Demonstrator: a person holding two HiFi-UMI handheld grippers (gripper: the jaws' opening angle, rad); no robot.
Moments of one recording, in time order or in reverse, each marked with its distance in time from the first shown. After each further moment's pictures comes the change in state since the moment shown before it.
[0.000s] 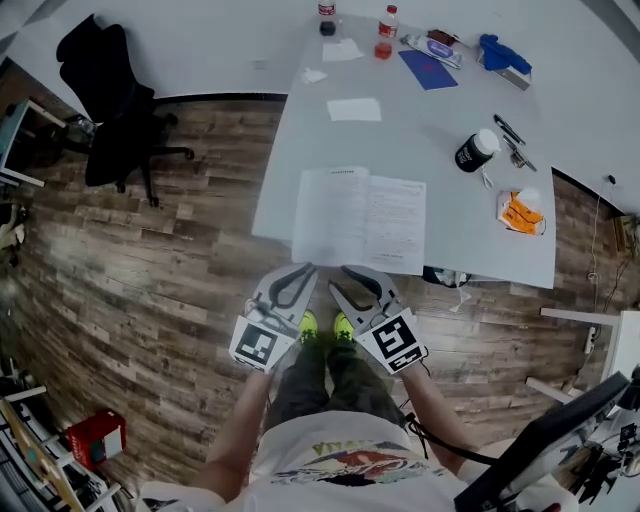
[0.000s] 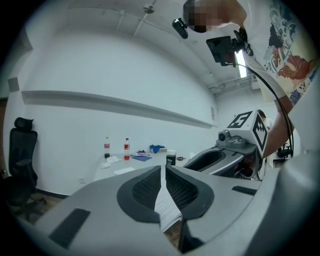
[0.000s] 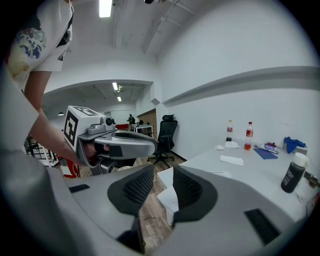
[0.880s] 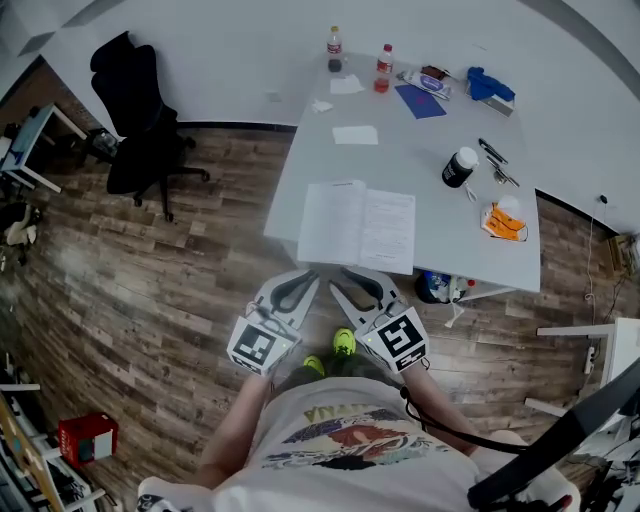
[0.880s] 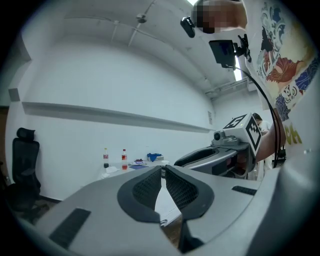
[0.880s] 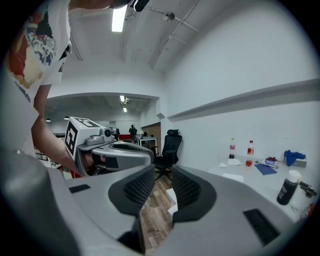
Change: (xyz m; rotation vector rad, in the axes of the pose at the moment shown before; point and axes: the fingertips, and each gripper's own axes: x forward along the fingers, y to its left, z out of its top) left arm -0.063 -0.068 0.071 0.019 -0.039 0.012; right arm -0.085 0.055 0.068 -0.046 -0.141 0.027
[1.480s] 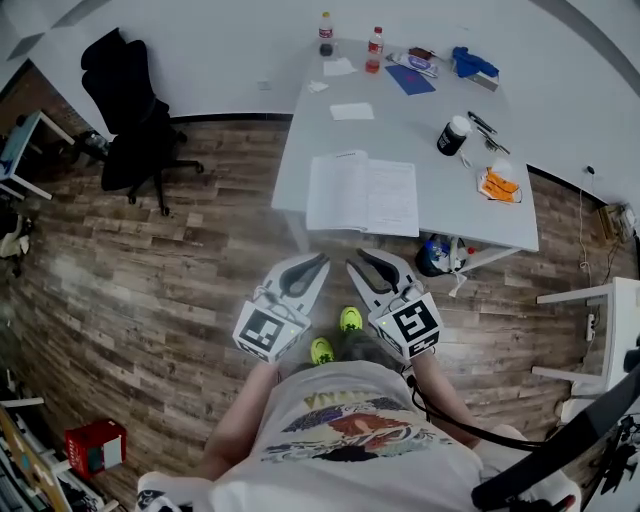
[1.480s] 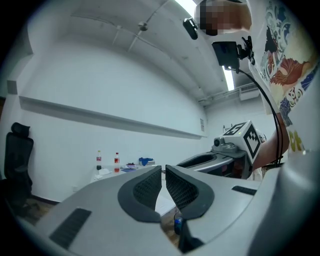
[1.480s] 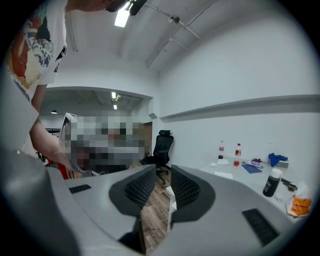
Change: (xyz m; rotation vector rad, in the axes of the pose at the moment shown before) left arm -0.078 -0.033 0.008 -0.019 -0.063 -0.094; right arm -0.026 0.072 -0.001 -0.012 -0.005 -0.152
